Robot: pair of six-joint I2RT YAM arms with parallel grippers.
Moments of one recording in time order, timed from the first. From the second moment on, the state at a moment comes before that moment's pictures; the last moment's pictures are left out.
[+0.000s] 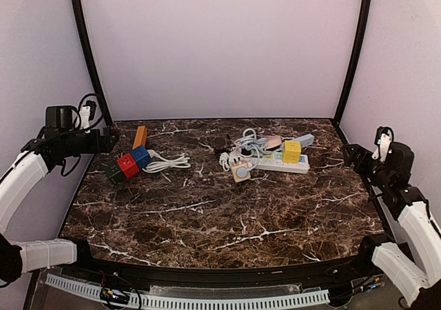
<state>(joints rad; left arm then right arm) -0.01 0.98 0.89 -0.46 0.18 -0.07 -0.04 0.57 0.43 -0.16 -0.09 0.37</state>
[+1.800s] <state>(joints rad) -0.06 1.72 1.18 -0.59 0.09 0.16 -0.03 0.65 0.45 -0.14 -0.34 0.36</state>
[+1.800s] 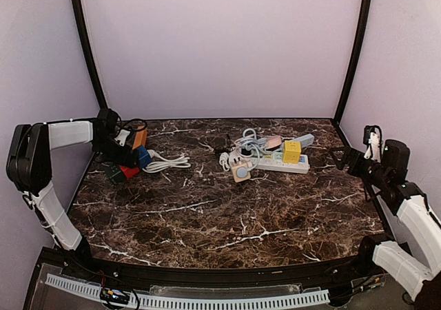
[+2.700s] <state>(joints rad) -0.15 1.76 1.20 -0.65 -0.06 0.17 -0.03 0.62 0.45 -0.16 -0.33 0.35</state>
